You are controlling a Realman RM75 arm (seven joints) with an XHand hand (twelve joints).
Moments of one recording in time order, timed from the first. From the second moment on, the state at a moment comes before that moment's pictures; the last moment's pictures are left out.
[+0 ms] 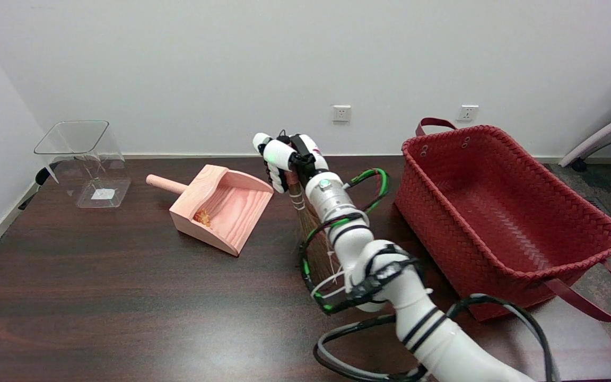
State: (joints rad) arm 0.27 -1.62 -1.87 1.35 1.90 0.39 -0.38
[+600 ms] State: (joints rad) arm 0.49 -1.77 -1.99 0.95 1.41 0.68 0.32
